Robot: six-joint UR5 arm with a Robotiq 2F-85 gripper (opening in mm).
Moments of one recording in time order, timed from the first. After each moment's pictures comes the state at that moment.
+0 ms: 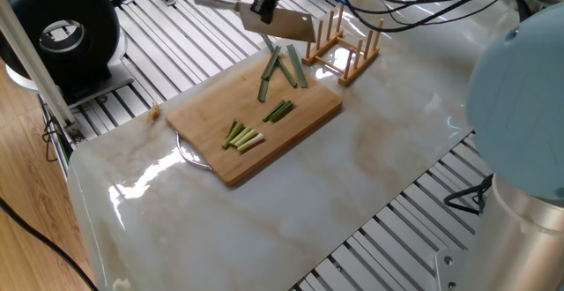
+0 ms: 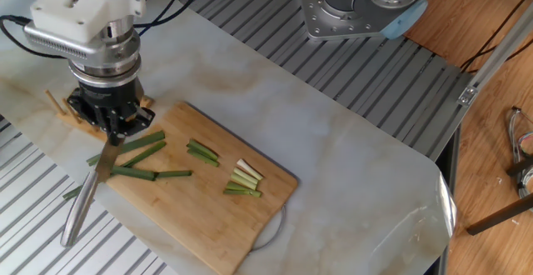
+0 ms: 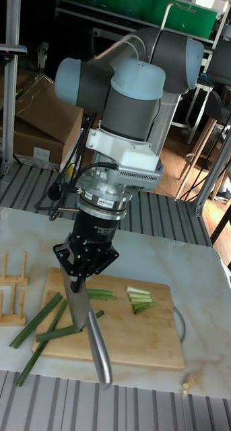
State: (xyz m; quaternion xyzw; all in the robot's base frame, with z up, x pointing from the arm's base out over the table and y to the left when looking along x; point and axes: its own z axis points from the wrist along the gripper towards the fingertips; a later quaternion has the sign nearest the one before) arm 0.683 -0.052 0.159 -0.20 0.97 -0.05 0.12
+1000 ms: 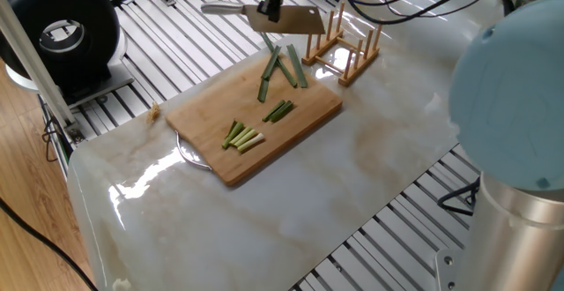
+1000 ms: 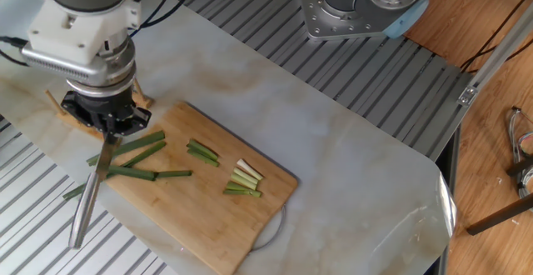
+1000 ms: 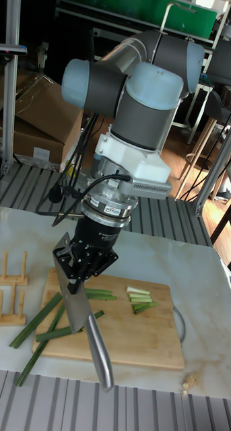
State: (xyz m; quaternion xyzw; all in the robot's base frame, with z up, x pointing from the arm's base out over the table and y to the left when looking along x) arm 0.688 -0.057 0.161 -0.24 0.96 -0.09 0.08
